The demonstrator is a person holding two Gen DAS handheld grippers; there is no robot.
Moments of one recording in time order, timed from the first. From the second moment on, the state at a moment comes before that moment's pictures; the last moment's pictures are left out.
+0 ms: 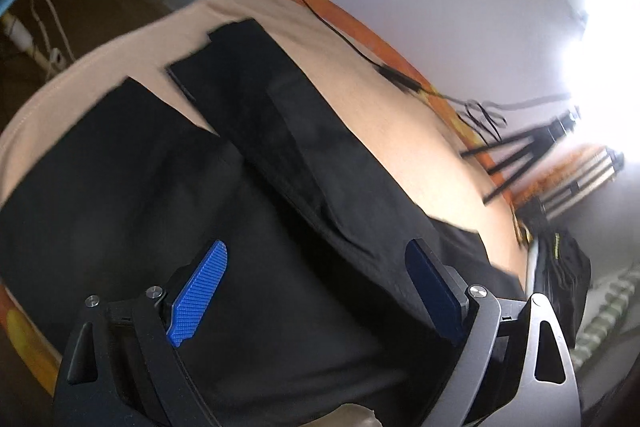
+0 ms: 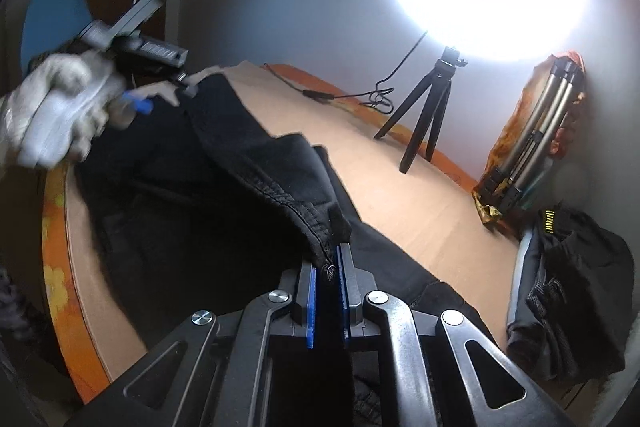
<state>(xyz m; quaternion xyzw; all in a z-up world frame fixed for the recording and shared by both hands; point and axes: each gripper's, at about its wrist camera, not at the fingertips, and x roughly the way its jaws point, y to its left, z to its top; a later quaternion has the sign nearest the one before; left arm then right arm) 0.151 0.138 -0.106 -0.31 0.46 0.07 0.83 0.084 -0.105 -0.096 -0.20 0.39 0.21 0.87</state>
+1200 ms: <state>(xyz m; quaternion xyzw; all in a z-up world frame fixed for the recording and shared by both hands) 0.214 0.192 -0.123 -0.38 0.36 0.13 0.84 0.083 -0.126 -0.093 -0.18 0.39 0.20 0.88</state>
